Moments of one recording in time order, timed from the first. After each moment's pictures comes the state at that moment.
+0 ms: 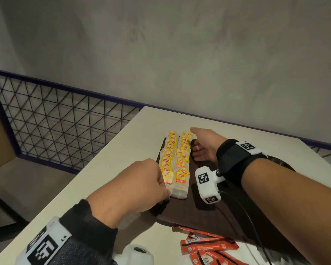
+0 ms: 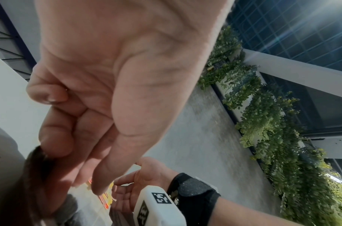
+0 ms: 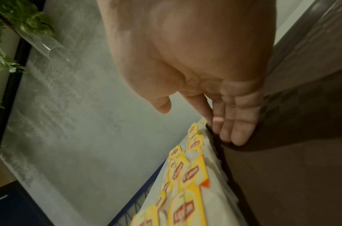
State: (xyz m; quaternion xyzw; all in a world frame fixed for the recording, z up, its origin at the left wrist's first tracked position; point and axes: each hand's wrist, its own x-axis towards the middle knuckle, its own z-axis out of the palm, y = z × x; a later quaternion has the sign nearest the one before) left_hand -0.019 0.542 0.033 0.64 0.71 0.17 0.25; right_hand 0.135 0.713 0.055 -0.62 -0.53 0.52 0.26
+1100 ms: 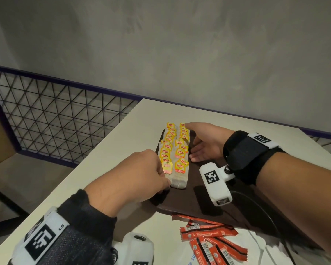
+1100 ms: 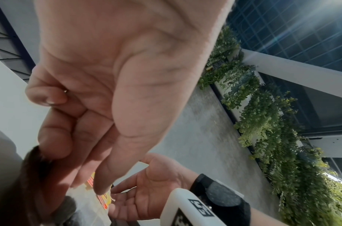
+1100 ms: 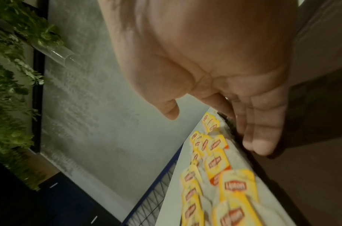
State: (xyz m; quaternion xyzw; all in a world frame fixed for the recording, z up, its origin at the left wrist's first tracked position) left_hand -0.019 0.541 0.036 0.65 0.70 0.17 0.24; right_hand 0.141 0.694 0.060 -0.63 -0.49 0.58 0.18
